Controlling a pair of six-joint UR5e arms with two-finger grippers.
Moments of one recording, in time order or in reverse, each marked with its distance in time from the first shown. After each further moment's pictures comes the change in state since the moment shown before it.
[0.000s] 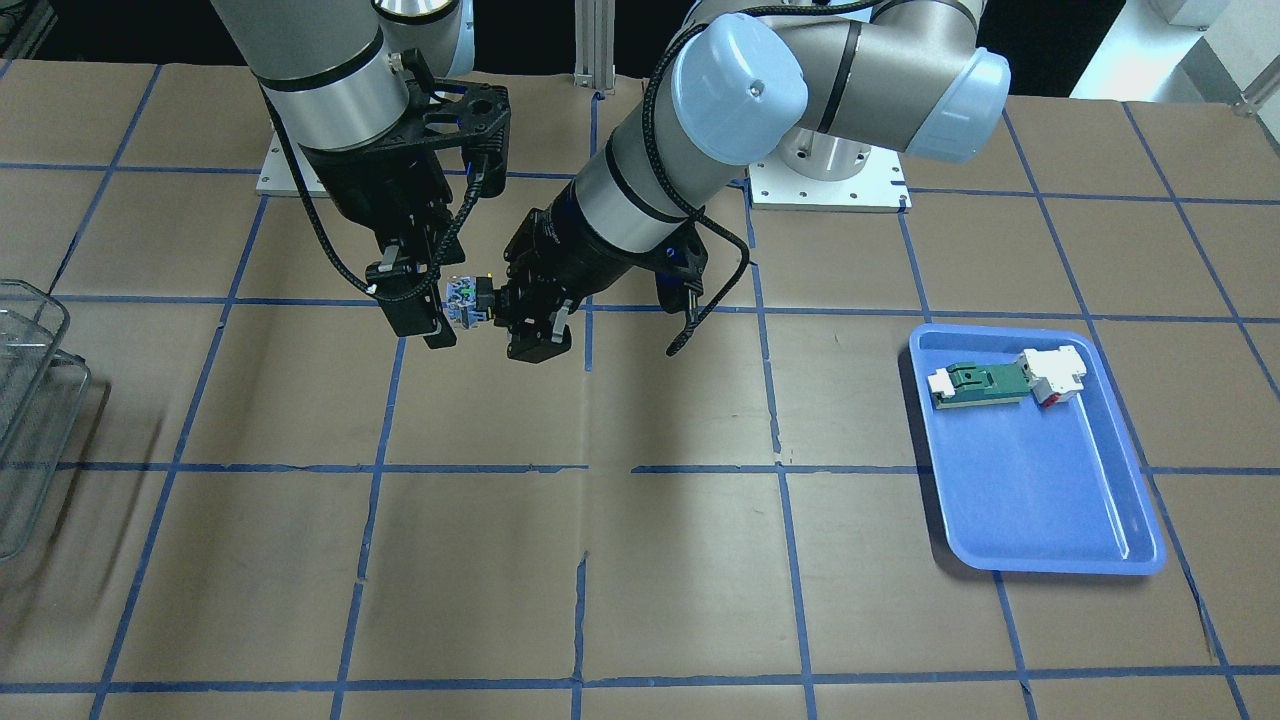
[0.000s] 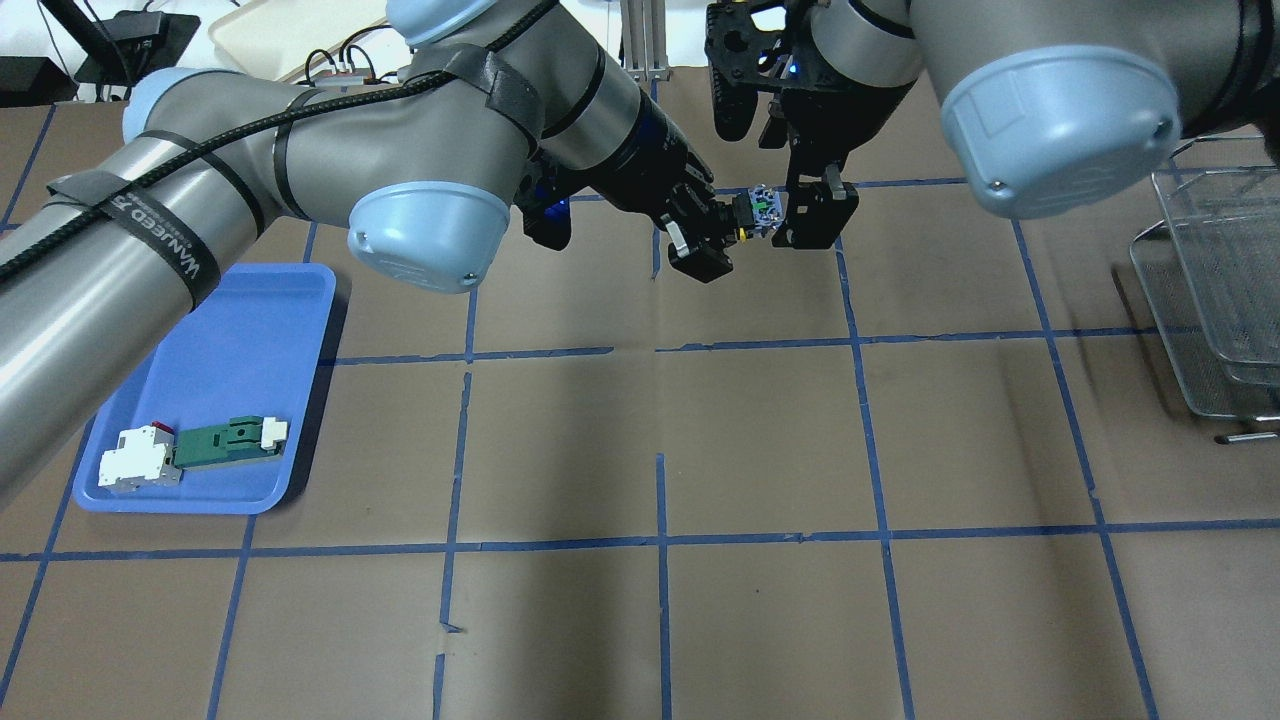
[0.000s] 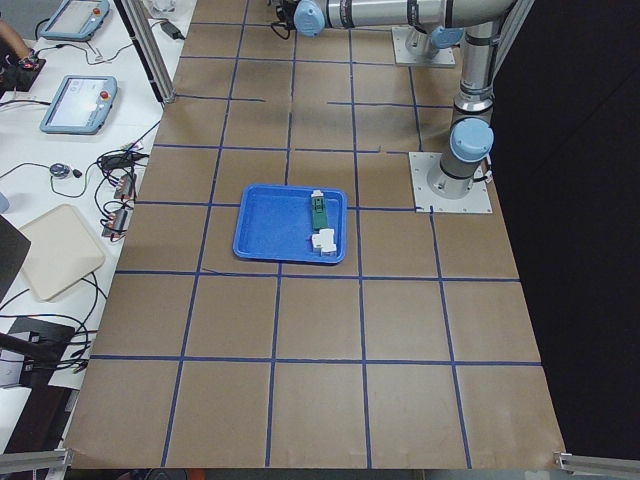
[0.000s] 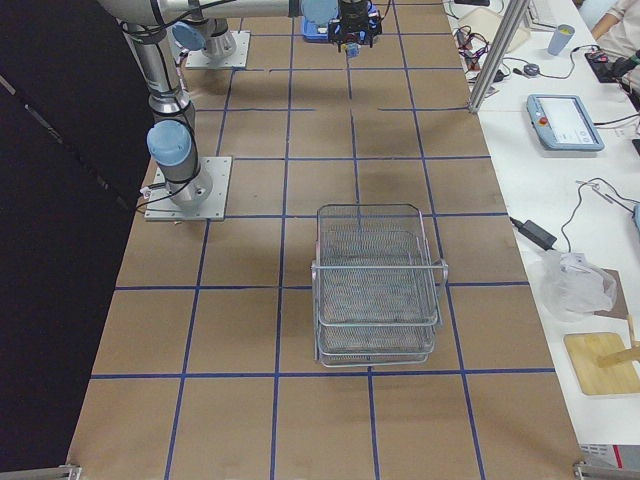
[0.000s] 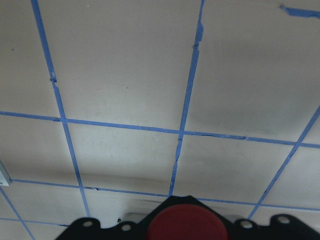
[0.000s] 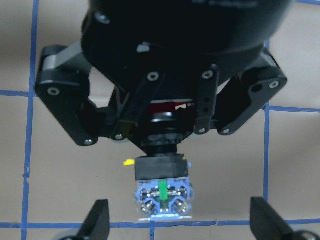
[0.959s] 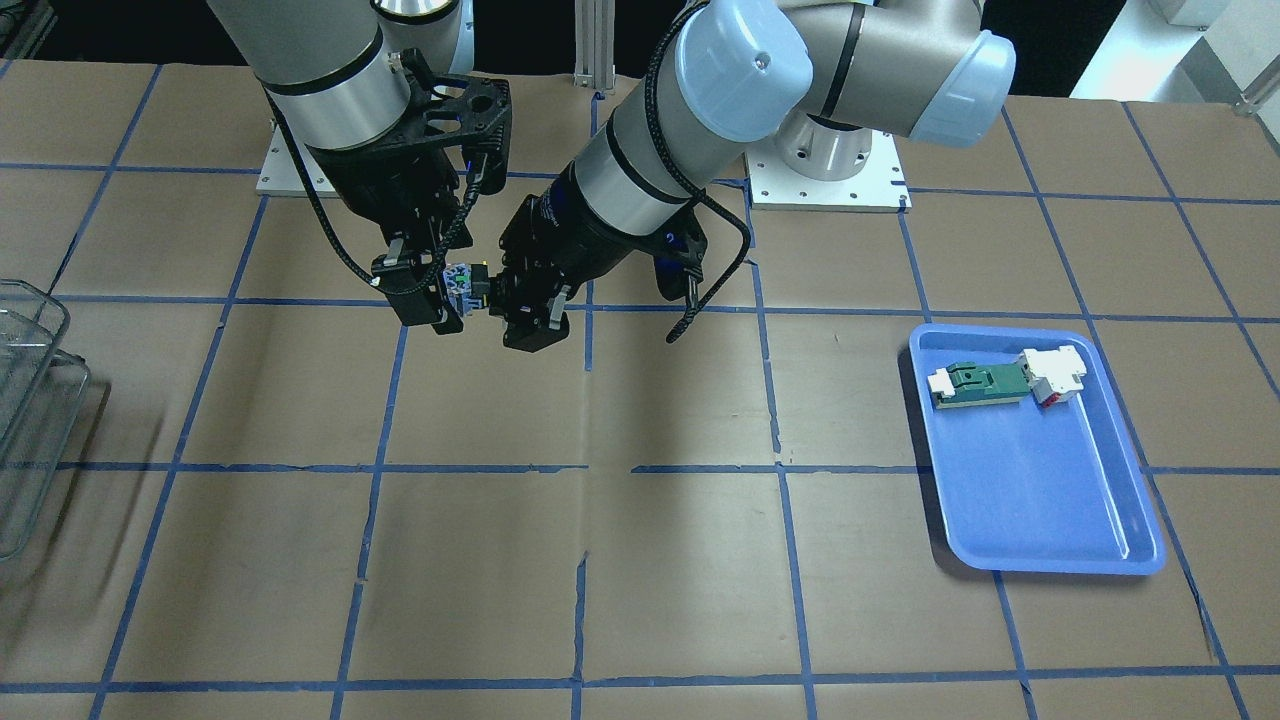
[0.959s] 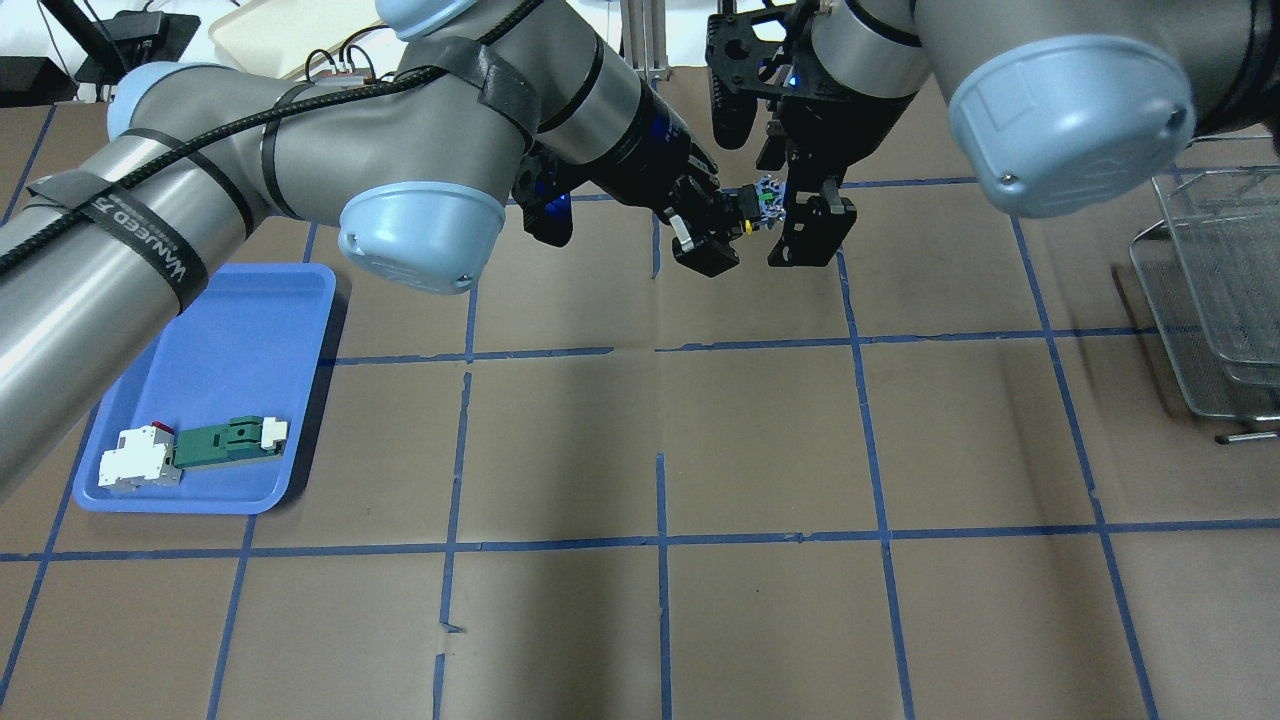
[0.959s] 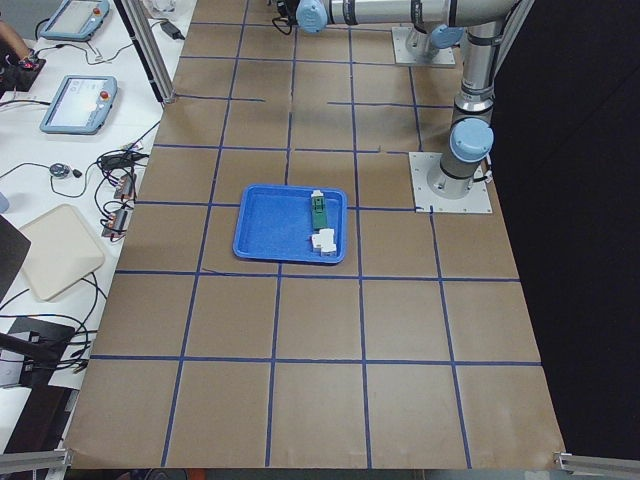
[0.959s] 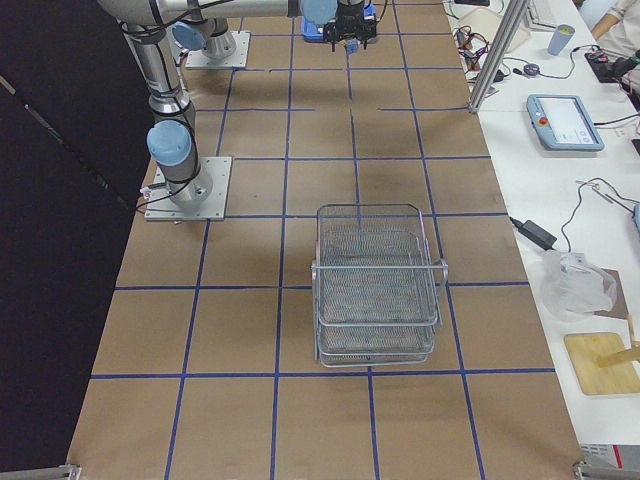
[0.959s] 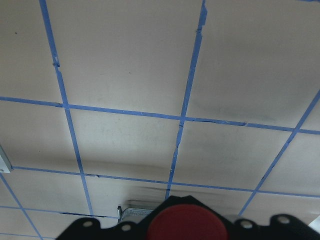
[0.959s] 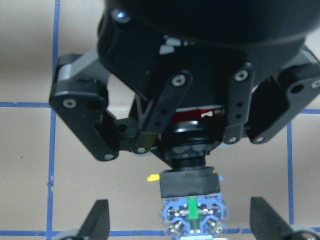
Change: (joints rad) left arm 0.000 0.016 0.001 0.005 -0.006 -0.010; right arm -0.006 -0.007 -0.001 0.065 0.037 0.026
